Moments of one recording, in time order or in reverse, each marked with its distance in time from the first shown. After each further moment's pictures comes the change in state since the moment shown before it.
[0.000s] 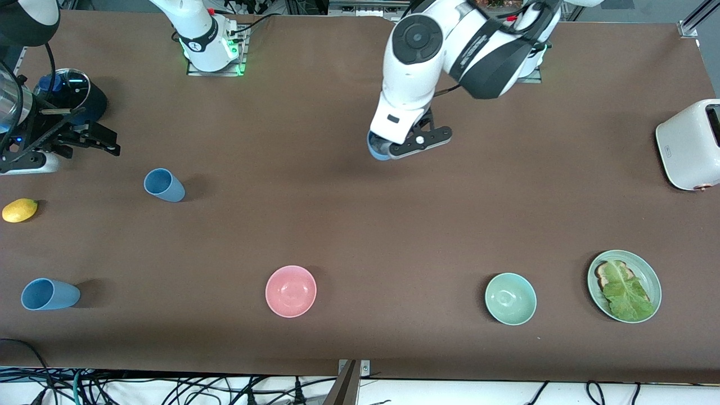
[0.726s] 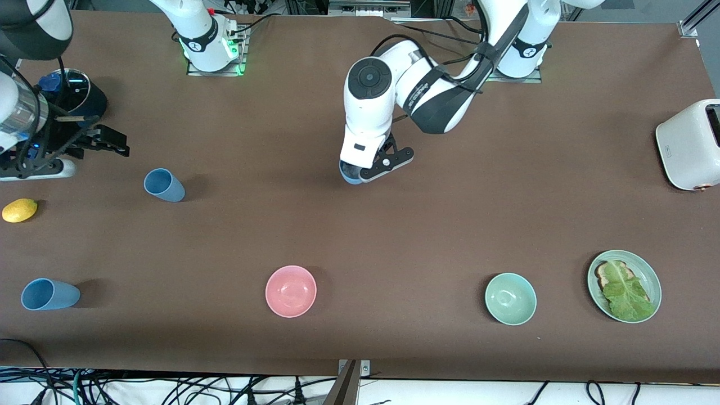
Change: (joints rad) left arm -0.093 0.201 0.026 0.092 0.075 0.154 -0.205; right arm 0.001 0.006 0.001 -0.082 0.000 0.036 -0.002
